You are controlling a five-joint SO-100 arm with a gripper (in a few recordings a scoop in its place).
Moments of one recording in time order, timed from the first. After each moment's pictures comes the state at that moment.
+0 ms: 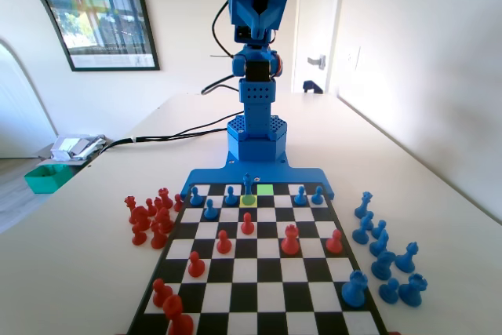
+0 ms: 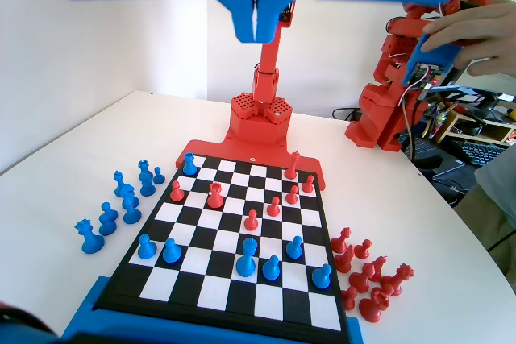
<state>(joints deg) 1.4 174.9 125.2 91.2 -100.0</state>
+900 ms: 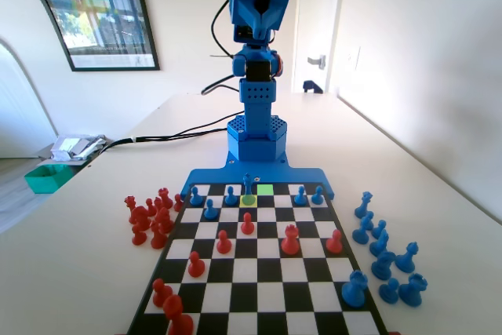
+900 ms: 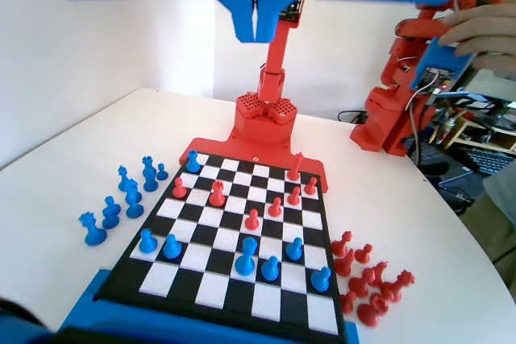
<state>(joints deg) 0.4 173.8 125.0 91.3 -101.6</state>
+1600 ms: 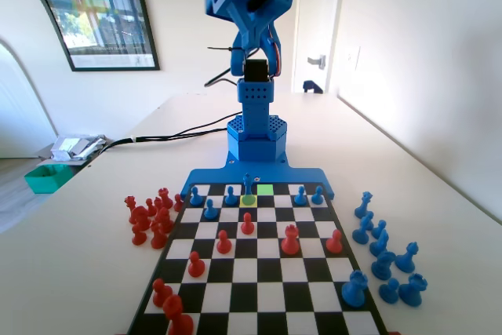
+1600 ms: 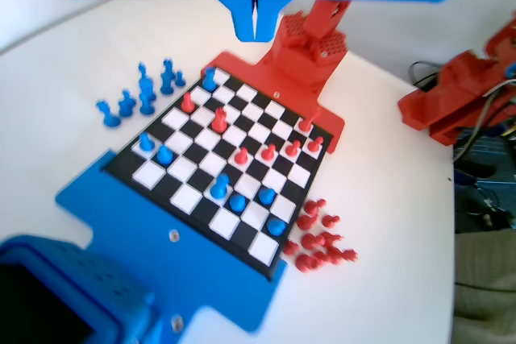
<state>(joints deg) 5.4 139.7 108.6 96.6 -128.0</state>
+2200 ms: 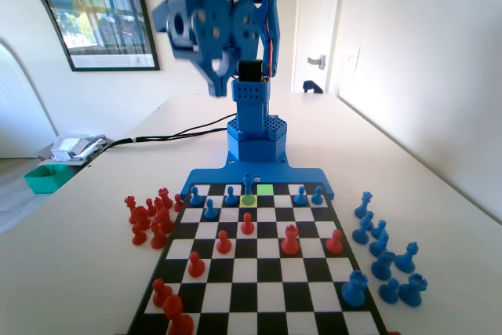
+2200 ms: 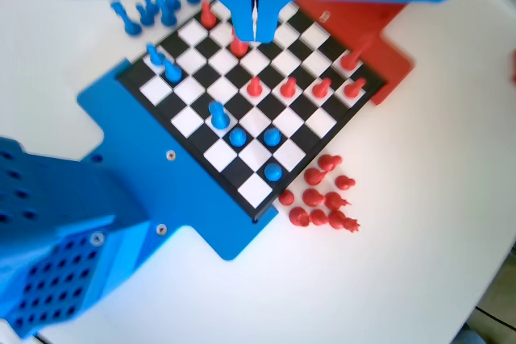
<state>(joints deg) 16.9 115.1 108.1 92.9 -152.1</state>
